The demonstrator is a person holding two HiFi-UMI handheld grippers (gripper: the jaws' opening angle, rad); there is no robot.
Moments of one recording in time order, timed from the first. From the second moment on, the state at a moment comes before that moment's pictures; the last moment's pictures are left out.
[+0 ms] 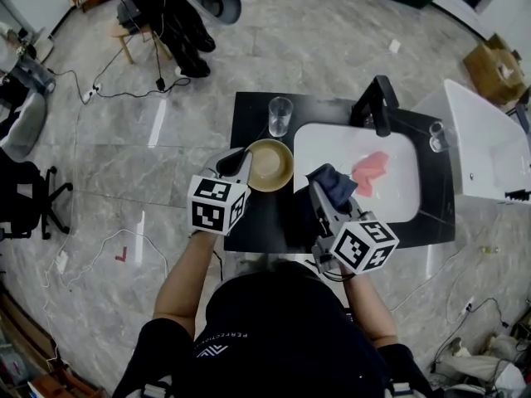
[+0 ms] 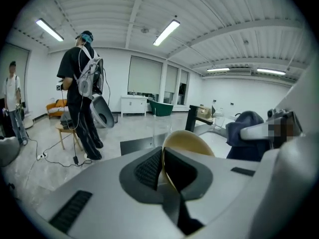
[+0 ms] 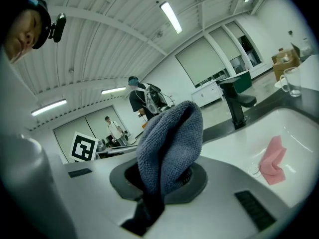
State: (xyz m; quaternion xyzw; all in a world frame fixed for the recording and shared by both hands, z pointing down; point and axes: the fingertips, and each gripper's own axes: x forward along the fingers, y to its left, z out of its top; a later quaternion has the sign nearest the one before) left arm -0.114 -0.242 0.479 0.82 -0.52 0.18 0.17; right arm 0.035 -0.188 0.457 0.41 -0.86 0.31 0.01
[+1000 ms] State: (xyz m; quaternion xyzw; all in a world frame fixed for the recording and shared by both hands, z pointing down) left arm -0.073 -0.251 0.395 0.85 -0.51 0.14 0.07; right arm -0.002 -0.222 0.363 0.36 -0.88 0.28 -0.10
